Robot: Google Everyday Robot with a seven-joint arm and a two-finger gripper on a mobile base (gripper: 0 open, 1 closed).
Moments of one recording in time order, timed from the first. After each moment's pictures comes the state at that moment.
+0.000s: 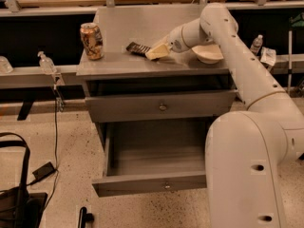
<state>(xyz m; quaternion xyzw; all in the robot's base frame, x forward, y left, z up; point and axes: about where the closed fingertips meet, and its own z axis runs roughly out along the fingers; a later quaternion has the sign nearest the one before) 0.857 -0.046 0.825 -0.46 0.75 0.18 0.44</state>
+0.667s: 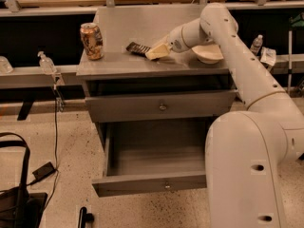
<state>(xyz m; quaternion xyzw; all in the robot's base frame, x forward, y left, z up) 0.857 -0.046 0.825 -0.46 0.75 0.18 0.44</state>
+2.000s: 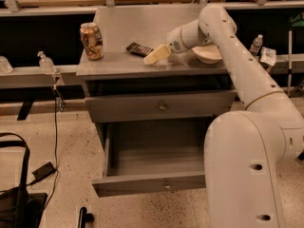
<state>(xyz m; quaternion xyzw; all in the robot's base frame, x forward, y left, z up) 0.857 -0.043 0.822 -0.46 0.75 0.19 0.44</state>
